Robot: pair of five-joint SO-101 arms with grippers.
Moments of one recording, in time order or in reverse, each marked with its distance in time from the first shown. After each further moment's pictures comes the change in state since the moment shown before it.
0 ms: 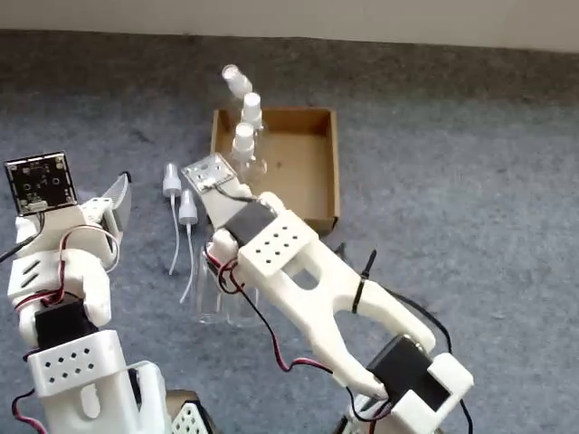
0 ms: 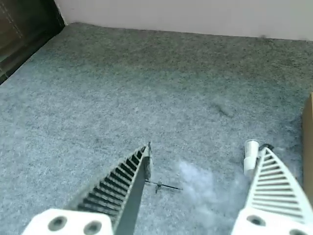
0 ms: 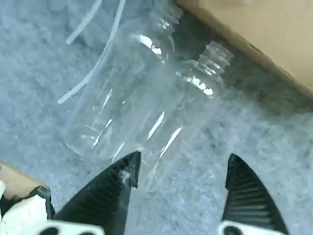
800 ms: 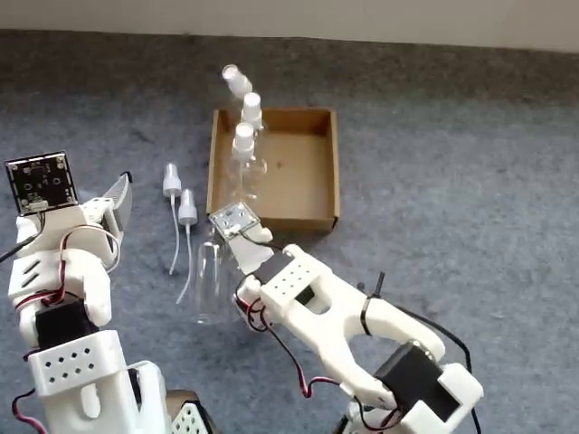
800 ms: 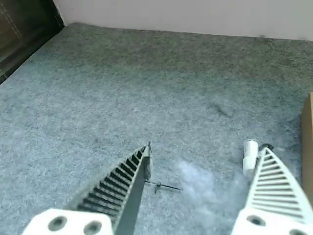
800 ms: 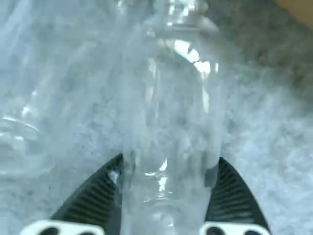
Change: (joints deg) left arm 0.2 0.0 0.0 0.0 0.0; right arm 0.4 -2.6 29.0 -25.3 4.8
